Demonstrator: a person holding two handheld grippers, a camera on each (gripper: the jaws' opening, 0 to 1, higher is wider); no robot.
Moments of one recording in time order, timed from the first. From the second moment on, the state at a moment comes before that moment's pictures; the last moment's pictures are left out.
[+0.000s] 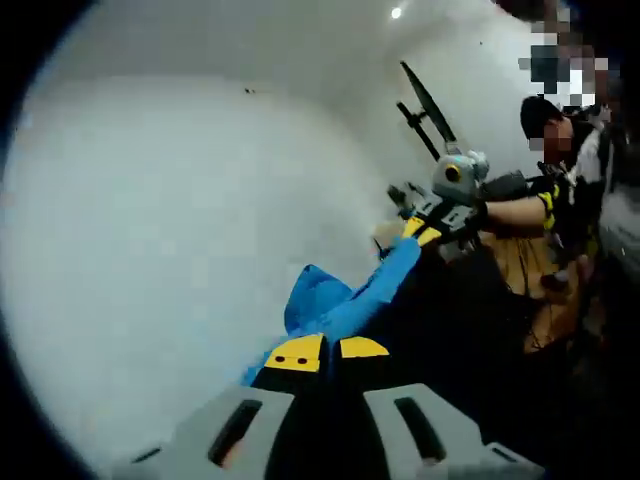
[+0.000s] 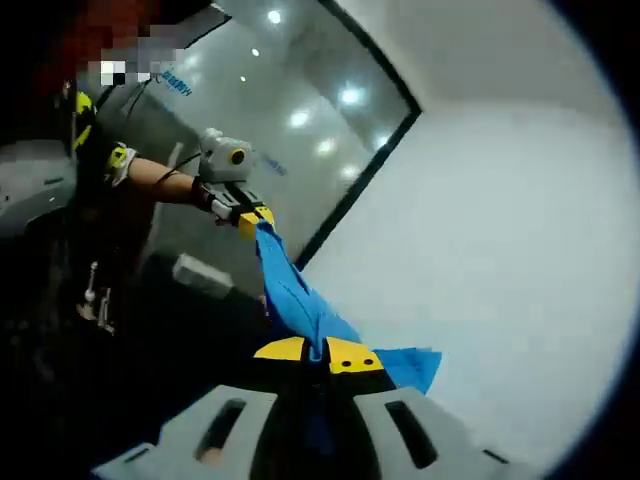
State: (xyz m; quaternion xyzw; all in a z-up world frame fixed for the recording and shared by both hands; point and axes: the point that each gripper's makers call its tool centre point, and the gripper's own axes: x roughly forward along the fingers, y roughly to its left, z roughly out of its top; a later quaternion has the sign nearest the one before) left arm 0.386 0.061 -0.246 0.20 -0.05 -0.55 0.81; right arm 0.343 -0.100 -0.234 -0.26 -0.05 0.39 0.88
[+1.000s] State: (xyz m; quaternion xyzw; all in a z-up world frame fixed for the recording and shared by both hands) left arm 0.527 0.202 -0.384 -0.15 0.11 -0.25 0.95; right arm 0.461 -0.172 -0.363 -0.07 0.03 0.21 0.97
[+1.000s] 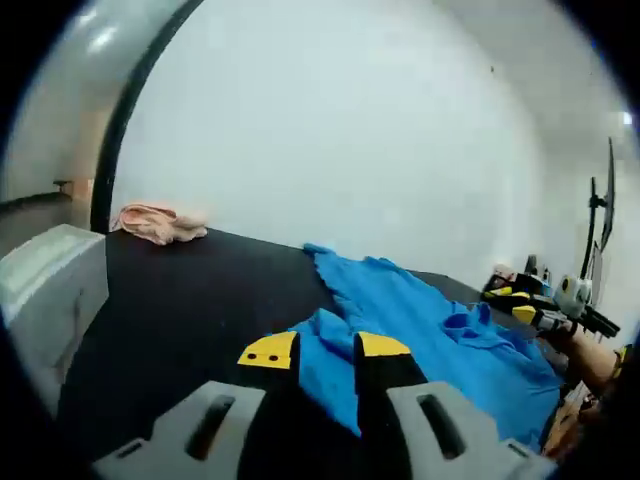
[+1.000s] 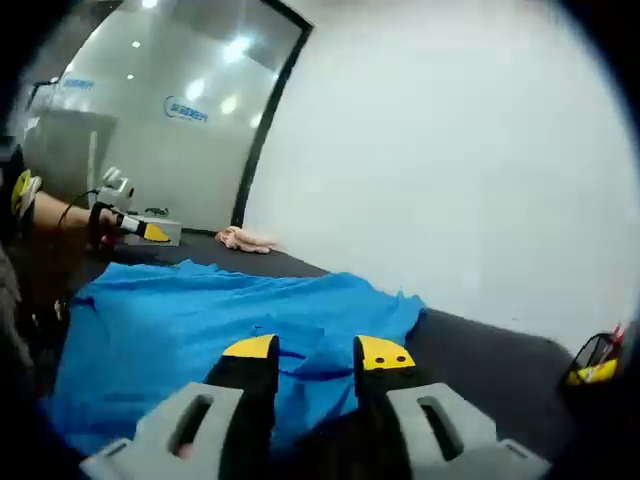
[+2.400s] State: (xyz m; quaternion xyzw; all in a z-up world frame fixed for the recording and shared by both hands) left arm 0.483 0.296 -0.404 -0.06 0.13 -0.09 0.99; right arm 0.324 -0.428 -0.420 -0.11 0.15 -0.12 0.97
